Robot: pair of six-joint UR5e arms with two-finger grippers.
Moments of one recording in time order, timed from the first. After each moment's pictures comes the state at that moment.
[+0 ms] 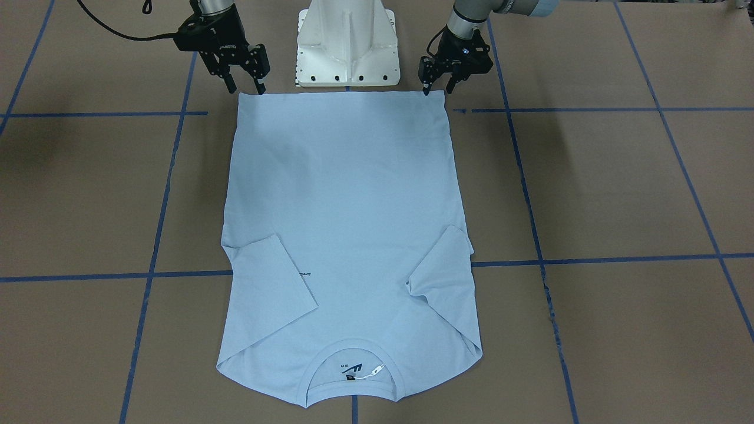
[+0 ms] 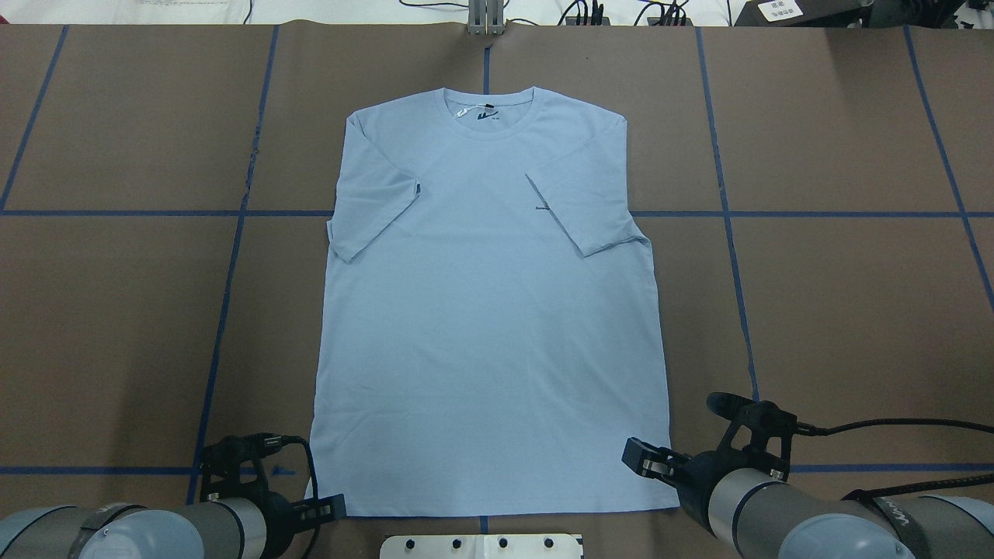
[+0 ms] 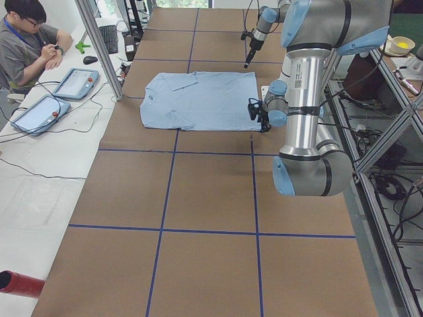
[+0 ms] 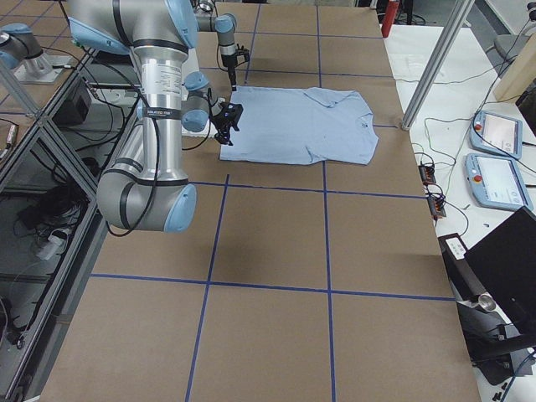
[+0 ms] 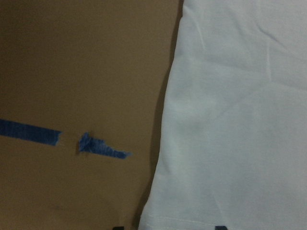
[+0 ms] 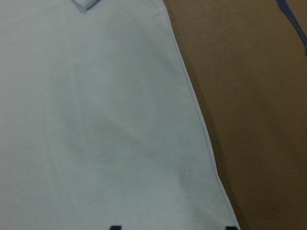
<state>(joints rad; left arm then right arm) -0.02 -1.62 -2.06 -1.99 -1.48 -1.78 0.01 -1.59 2.26 -1.32 1.25 1.85</state>
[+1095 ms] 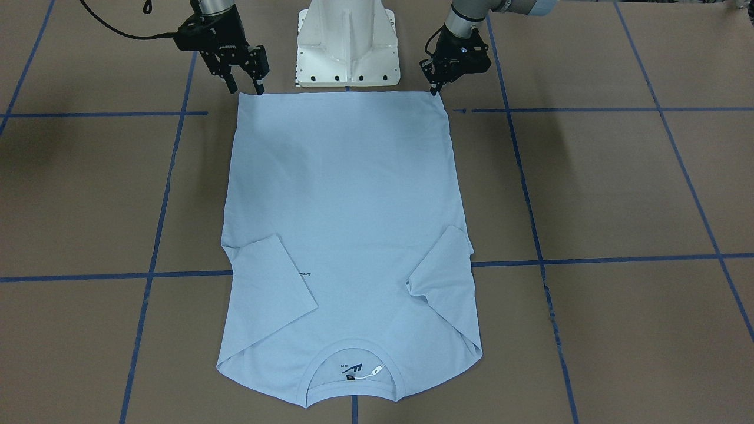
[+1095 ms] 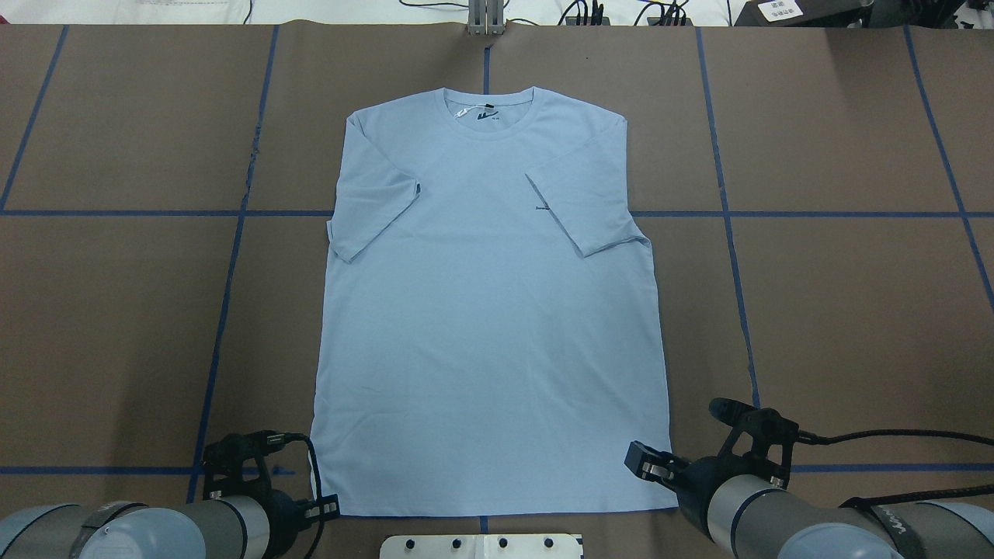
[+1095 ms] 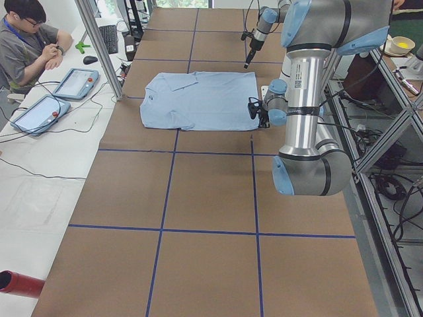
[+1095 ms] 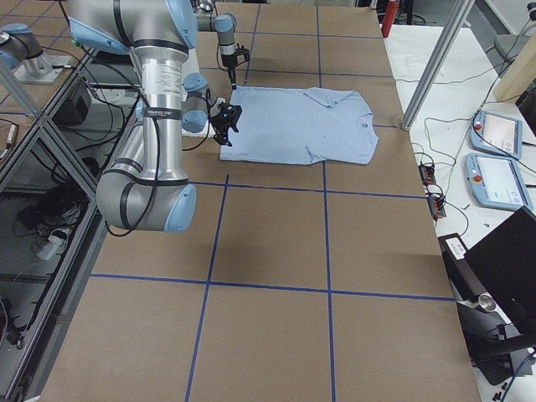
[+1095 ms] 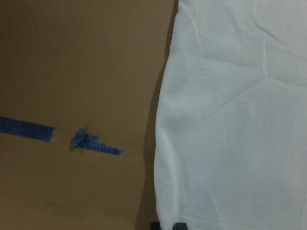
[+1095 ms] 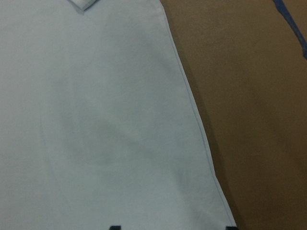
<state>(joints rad) -0.02 -1.63 -2.07 -1.98 -1.48 -1.78 -0.02 -1.59 2.25 -1.33 1.23 1.94</state>
